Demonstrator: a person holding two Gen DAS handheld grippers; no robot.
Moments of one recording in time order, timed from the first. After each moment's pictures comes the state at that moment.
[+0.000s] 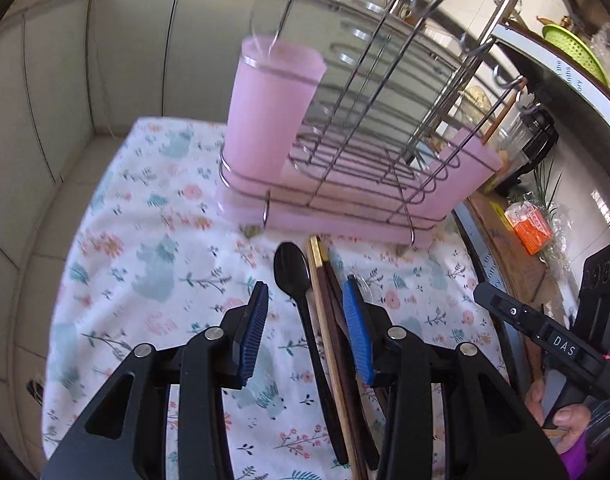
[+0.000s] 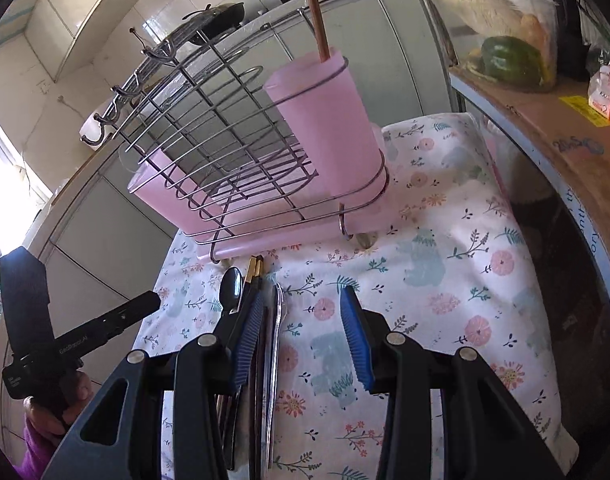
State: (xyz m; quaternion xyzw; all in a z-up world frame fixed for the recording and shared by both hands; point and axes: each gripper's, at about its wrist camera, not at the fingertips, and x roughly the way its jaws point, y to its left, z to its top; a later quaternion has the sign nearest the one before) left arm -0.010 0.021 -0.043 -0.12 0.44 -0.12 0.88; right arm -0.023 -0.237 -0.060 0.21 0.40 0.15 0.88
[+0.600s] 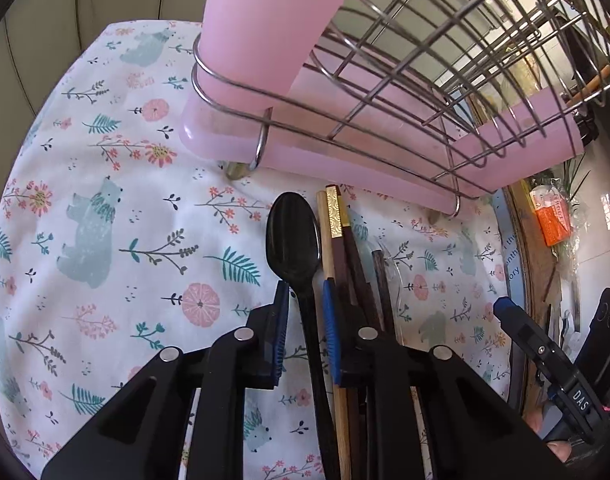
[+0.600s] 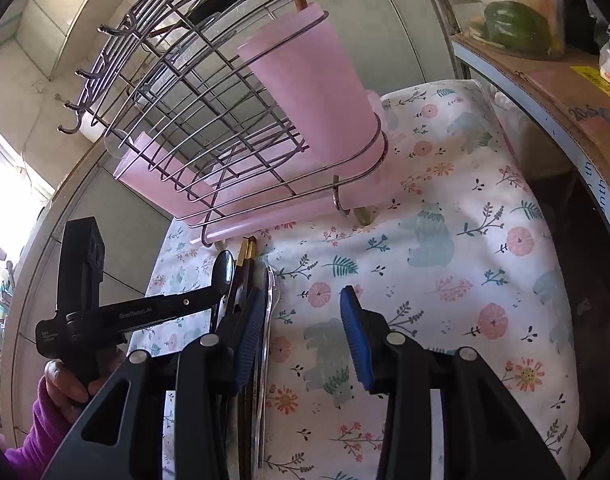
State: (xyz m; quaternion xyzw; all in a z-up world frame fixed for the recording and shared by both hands) left arm 0.049 0.008 -0.105 -0.15 0.56 -0.12 0.80; right arm -0.010 -0.239 -0.083 0.23 0.43 0.17 0.86
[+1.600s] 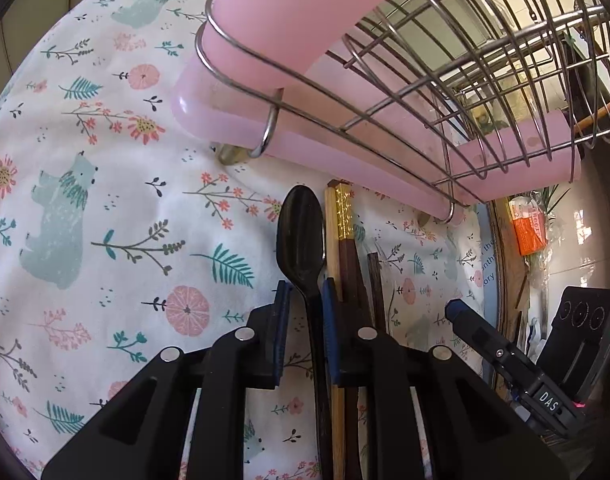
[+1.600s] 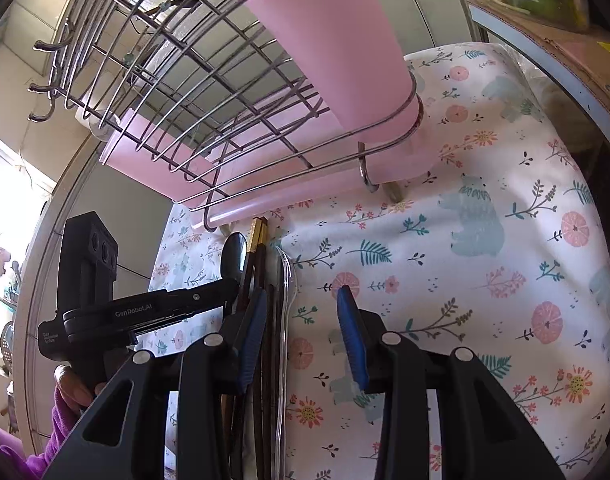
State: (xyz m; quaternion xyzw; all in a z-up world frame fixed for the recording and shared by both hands) left arm 0.060 0.031 -0.116 -0.22 0.58 -0.15 0.77; right arm 0.018 -0.209 -0.102 0.24 0.48 0.19 0.82
